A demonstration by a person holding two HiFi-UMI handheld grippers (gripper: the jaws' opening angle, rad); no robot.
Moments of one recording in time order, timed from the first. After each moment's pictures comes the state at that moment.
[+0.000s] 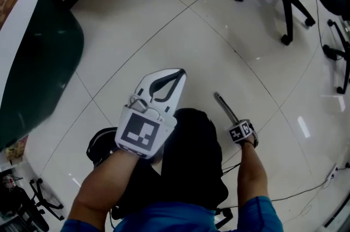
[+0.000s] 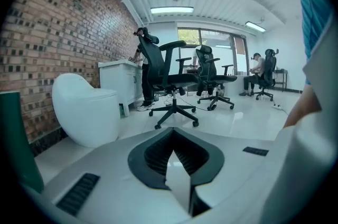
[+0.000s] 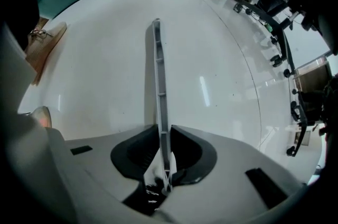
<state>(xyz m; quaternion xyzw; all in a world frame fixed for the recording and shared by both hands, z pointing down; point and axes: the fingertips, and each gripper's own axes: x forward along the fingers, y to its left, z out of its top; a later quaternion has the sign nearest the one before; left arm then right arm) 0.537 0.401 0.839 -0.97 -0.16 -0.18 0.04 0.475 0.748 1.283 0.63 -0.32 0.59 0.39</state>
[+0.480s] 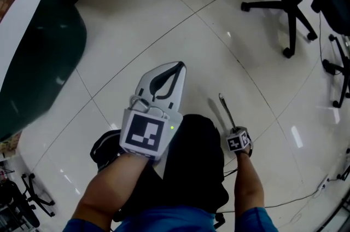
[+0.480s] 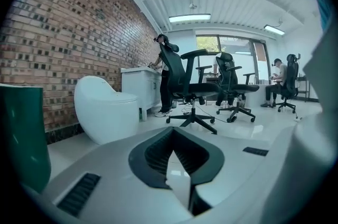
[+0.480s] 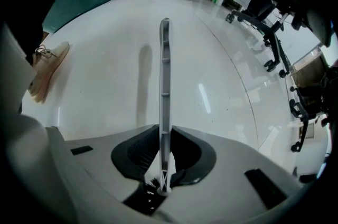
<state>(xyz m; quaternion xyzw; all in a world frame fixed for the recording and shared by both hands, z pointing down) 0.558 0.351 0.815 -0.99 -0.05 -0.13 0.00 0.486 0.710 1.250 0.67 -0.32 0.57 0.35</state>
